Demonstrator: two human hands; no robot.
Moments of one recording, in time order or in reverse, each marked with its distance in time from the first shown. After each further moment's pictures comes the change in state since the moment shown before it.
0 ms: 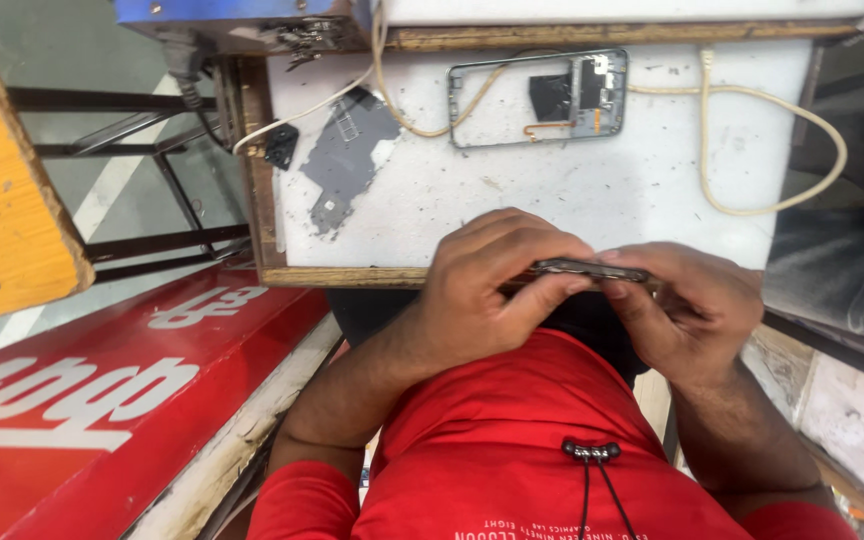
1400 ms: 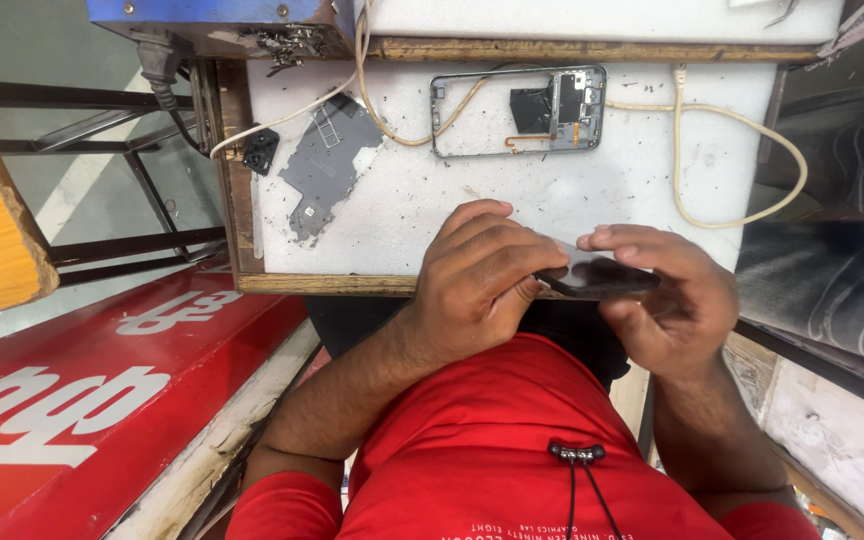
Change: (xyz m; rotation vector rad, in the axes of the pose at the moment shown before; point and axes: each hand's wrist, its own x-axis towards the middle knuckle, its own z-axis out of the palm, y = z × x) left_hand -0.001 -0.022 0.017 0.192 0.054 0.104; right_hand 0.020 0.013 -0.001 0.192 -0.027 -0.177
